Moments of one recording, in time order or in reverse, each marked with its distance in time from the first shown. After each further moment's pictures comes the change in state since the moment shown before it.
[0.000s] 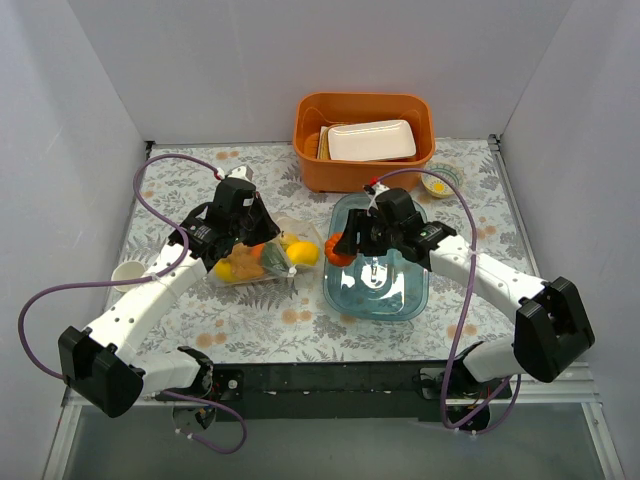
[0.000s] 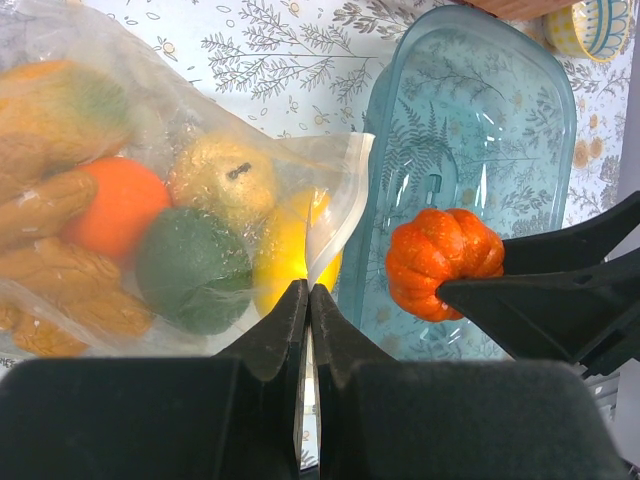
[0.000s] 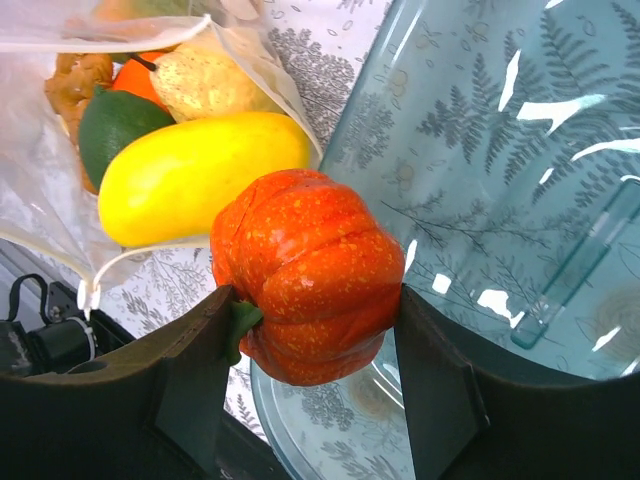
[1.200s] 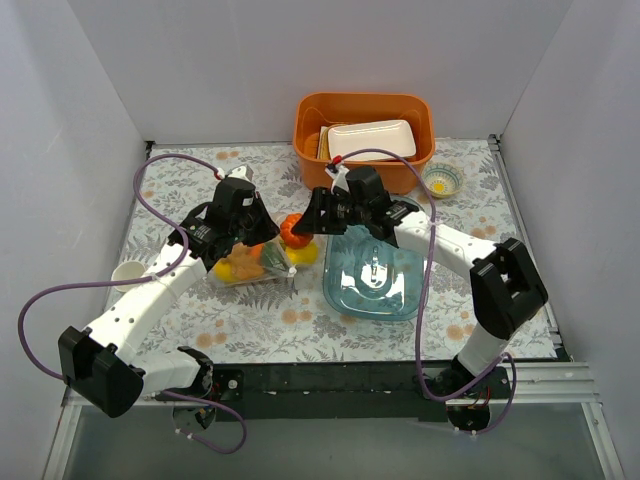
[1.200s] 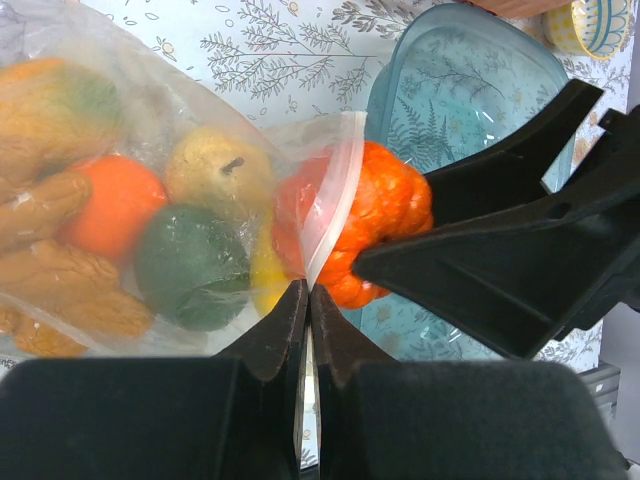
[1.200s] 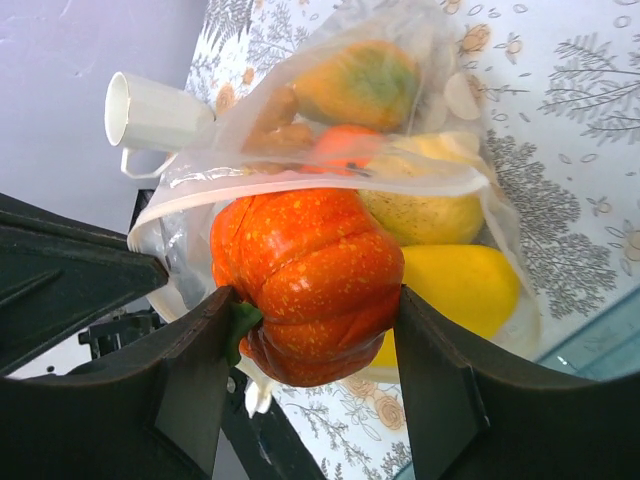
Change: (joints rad) left arm 0.000 0.000 0.000 0.000 0.008 0.006; right arm 0.045 0.295 0.241 0.248 -0.257 0.100
